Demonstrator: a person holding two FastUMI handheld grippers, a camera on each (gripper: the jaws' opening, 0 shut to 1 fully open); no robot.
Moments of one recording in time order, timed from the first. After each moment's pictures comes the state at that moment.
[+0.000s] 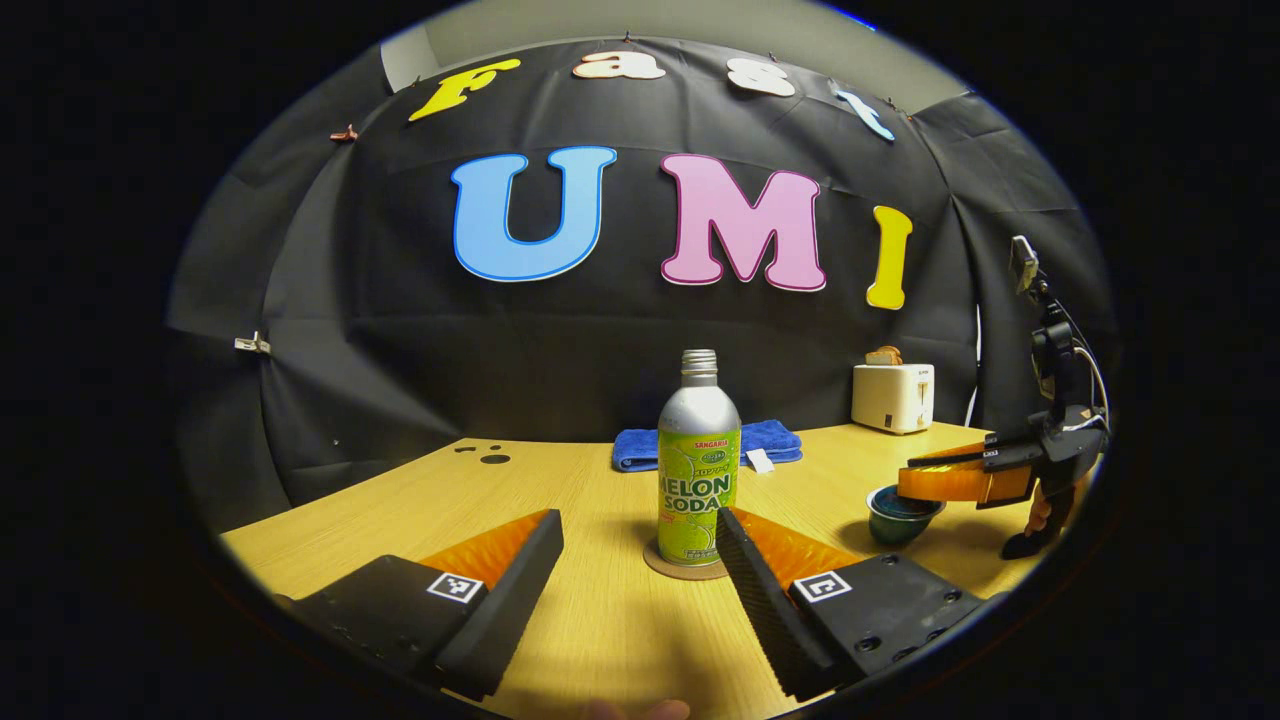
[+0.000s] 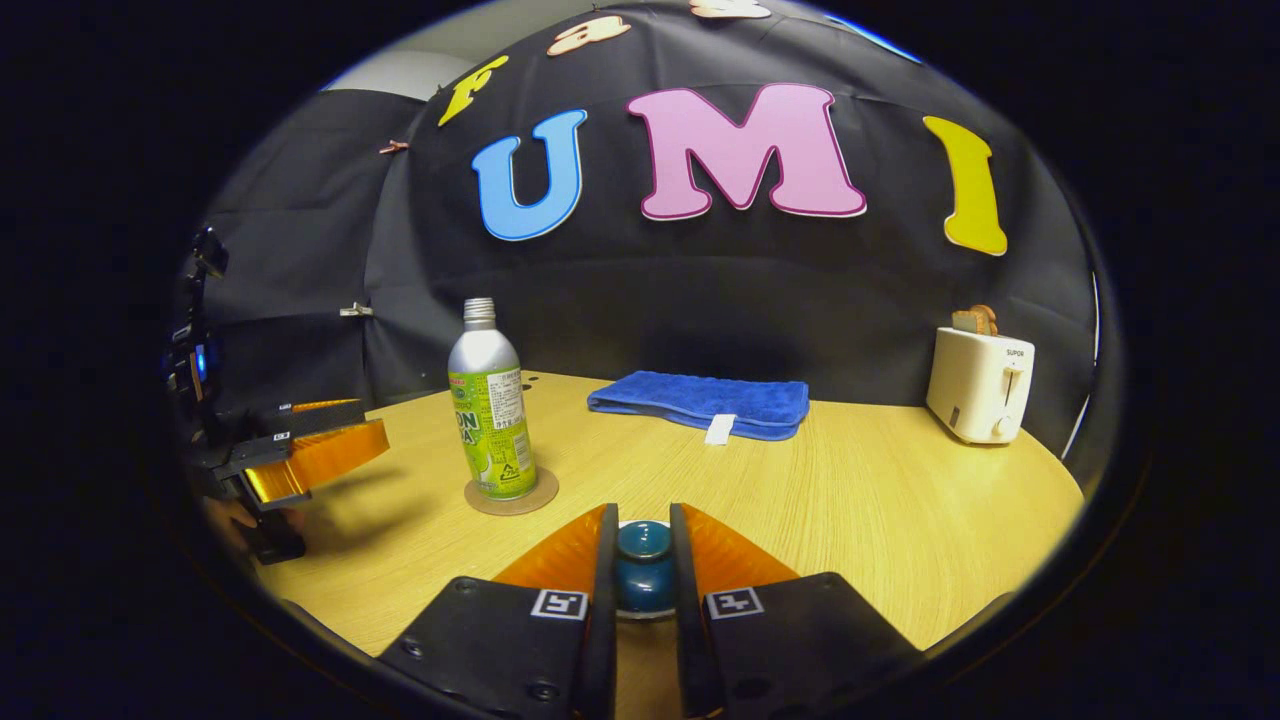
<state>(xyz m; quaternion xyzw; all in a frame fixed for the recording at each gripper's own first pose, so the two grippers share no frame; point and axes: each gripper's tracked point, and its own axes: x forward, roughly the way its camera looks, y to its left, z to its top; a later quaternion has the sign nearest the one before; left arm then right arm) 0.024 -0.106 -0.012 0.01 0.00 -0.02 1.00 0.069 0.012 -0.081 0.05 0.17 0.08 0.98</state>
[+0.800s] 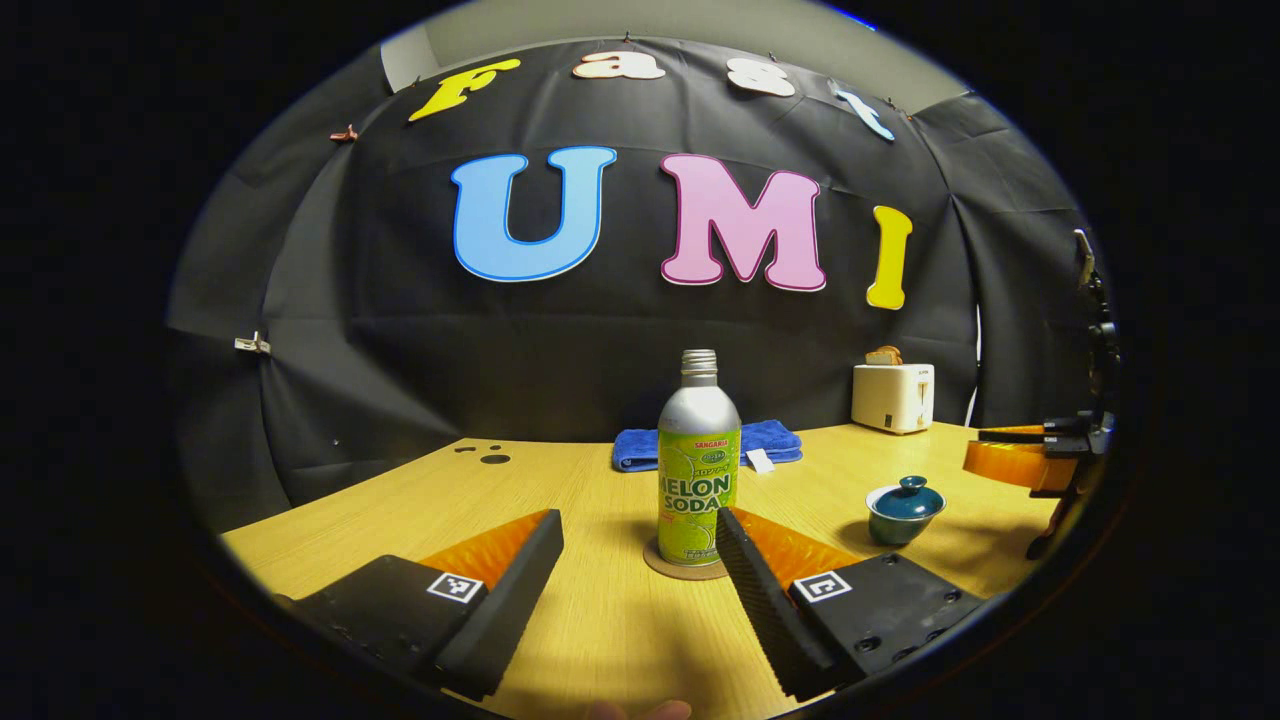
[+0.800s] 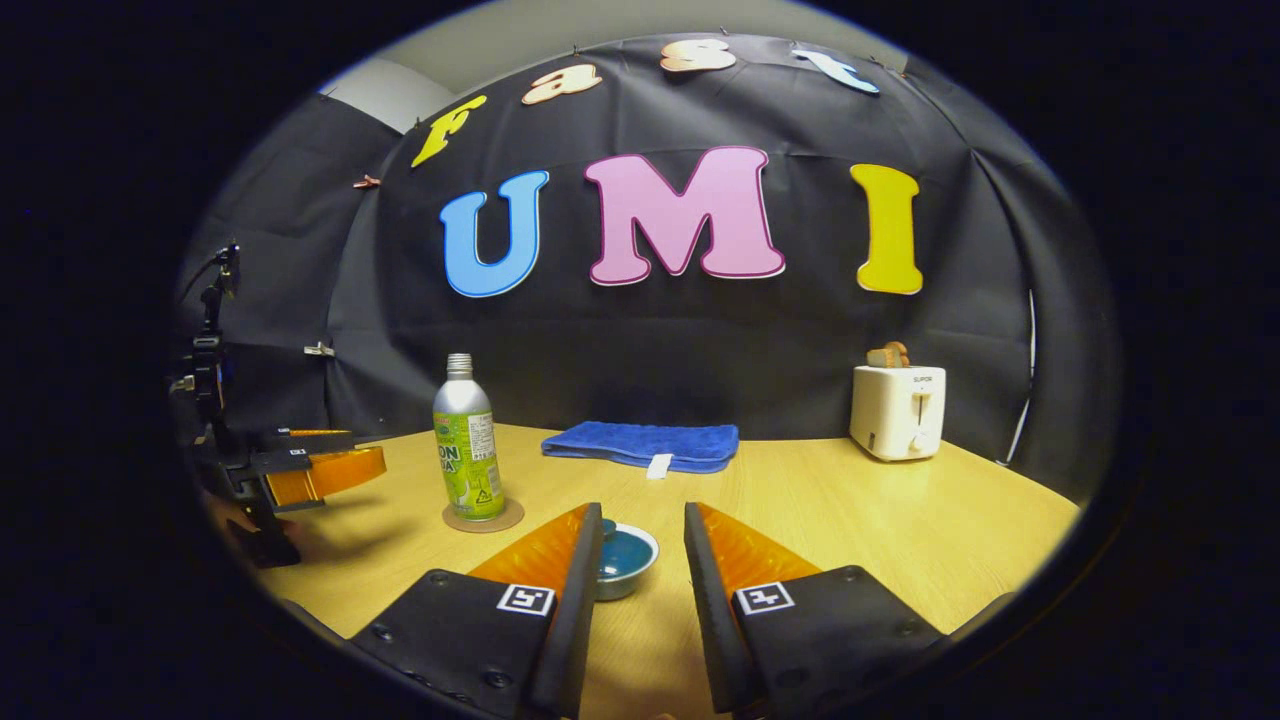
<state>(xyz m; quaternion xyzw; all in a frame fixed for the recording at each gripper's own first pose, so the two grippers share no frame) 0.024 -0.105 -0.012 0.01 0.00 -0.02 1.00 0.008 -0.025 -0.042 0.04 0.08 -0.02 1.00</state>
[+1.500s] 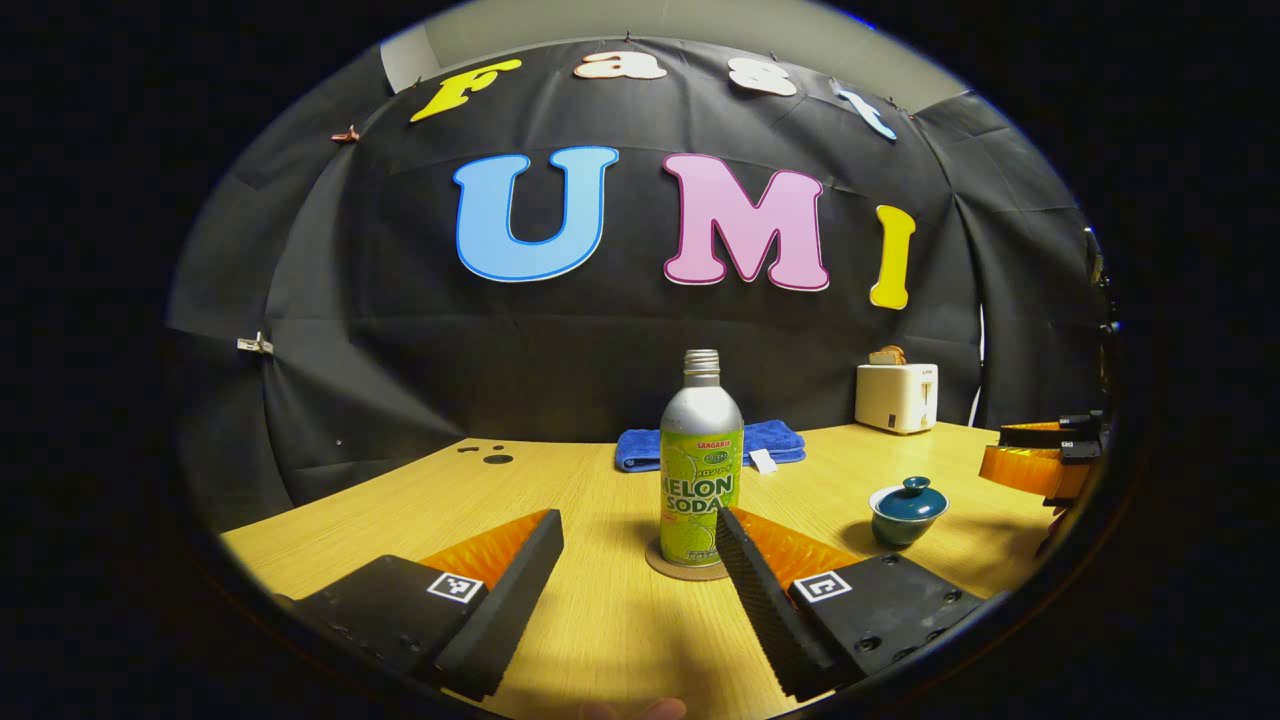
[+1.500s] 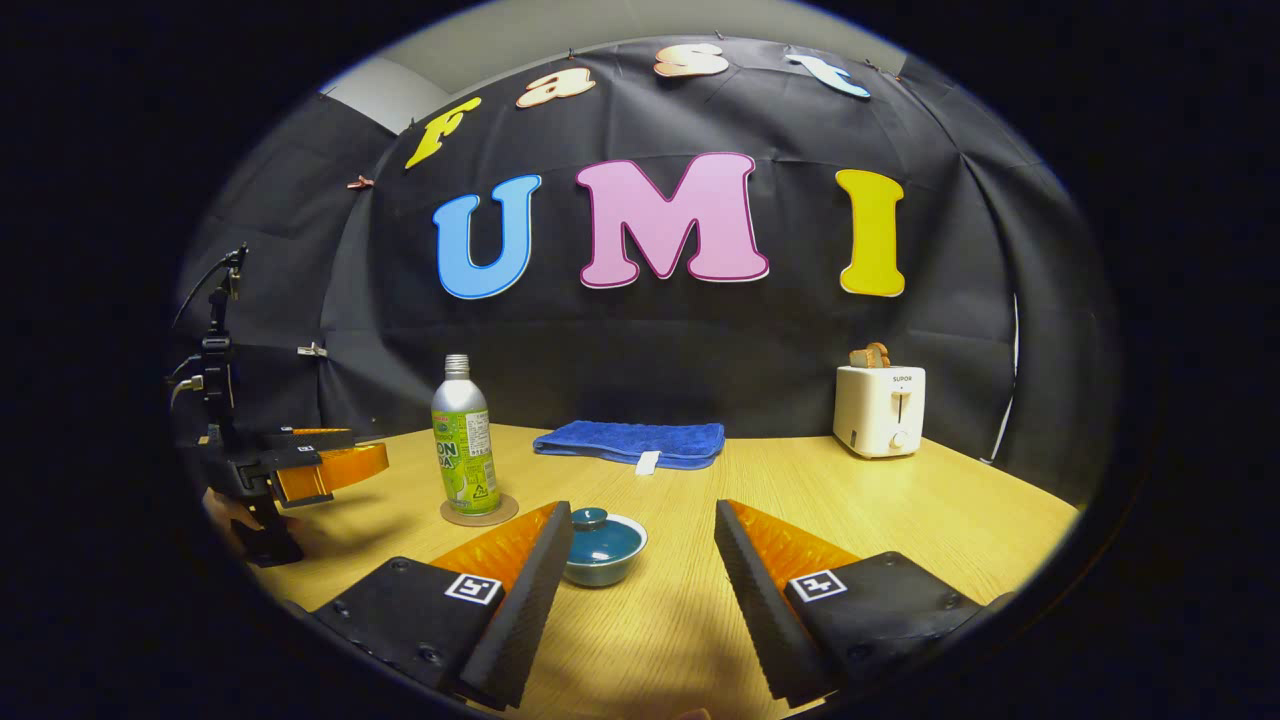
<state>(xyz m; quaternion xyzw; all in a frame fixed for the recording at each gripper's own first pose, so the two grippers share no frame) 0.026 -0.105 -0.013 0.01 0.00 -0.02 1.00 0.002 -0.027 -0.042 0.04 0.08 -0.03 1.00</state>
